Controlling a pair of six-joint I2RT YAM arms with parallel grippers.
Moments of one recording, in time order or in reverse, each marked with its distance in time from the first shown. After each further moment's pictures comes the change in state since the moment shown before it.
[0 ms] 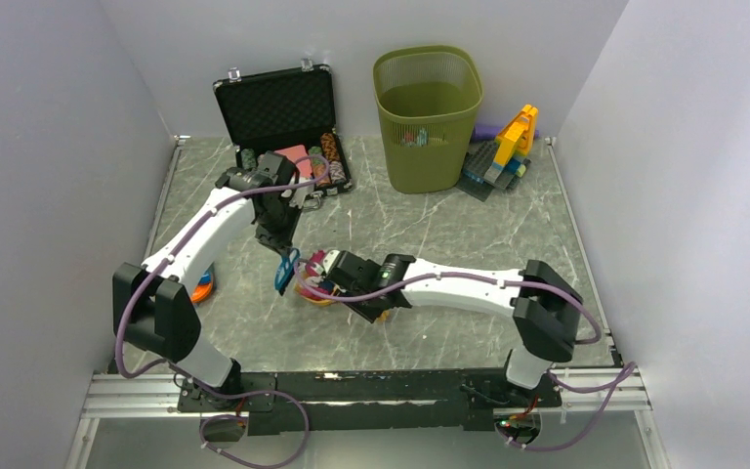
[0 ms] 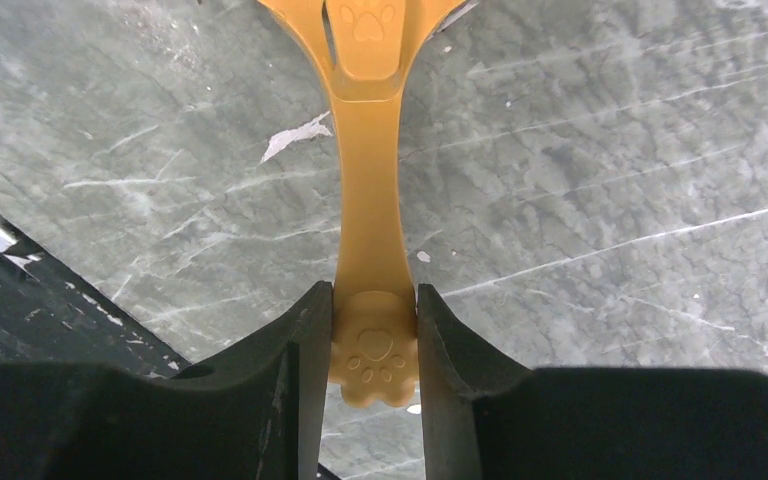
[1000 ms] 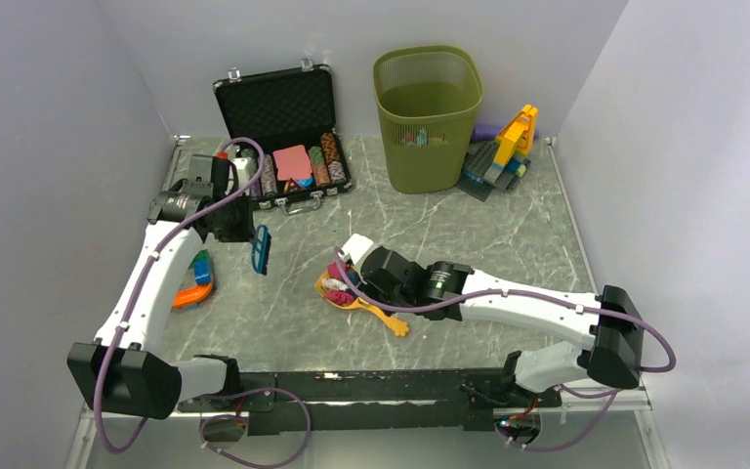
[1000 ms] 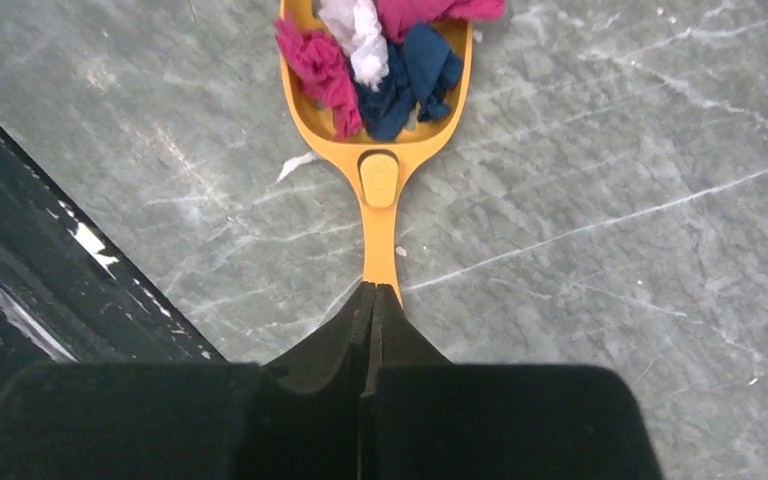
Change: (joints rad) left arm 0.241 -0.309 -0.105 0.104 0.027 -0.086; right arm 0.013 -0.359 -0.155 0.129 0.061 0.025
